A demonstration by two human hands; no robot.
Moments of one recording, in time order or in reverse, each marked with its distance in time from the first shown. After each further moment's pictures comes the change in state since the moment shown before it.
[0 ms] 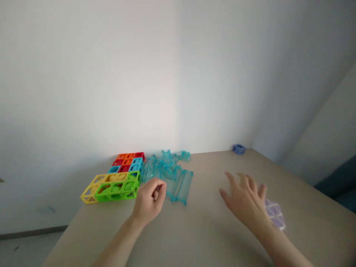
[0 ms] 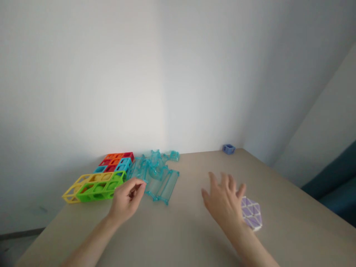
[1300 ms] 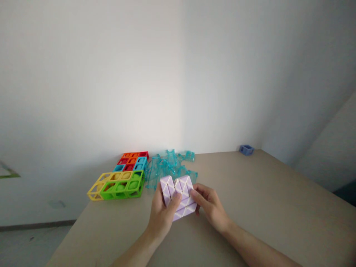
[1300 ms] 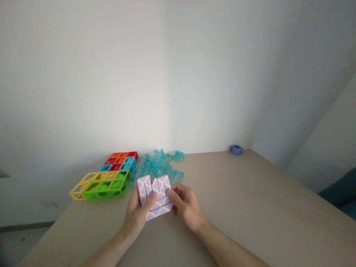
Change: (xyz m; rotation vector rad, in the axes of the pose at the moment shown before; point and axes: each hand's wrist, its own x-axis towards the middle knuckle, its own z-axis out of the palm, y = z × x) left_hand -0.021 0.026 0.035 -0.569 0.095 -0.491; right_hand 0.000 -0.090 0.005 1.785 -0.624 -0.026
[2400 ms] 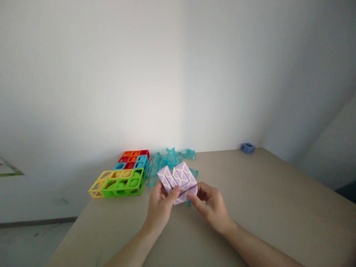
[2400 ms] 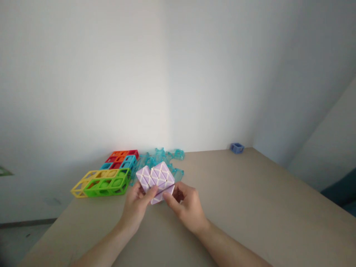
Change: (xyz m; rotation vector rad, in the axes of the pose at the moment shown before) left_hand 0.014 -0.003 0.001 -0.138 0.009 -0.049; right_hand -0.006 -0.001 0.001 -0.337 0.118 -0.160
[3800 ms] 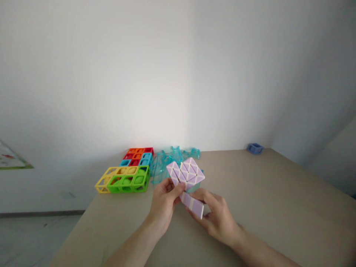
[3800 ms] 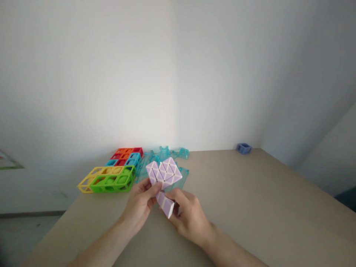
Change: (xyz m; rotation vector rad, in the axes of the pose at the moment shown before) left_hand -0.002 0.021 0.005 -0.333 0.014 -0.256; right_hand -0.010 -0.013 0.003 -0.334 -0.164 -0.374
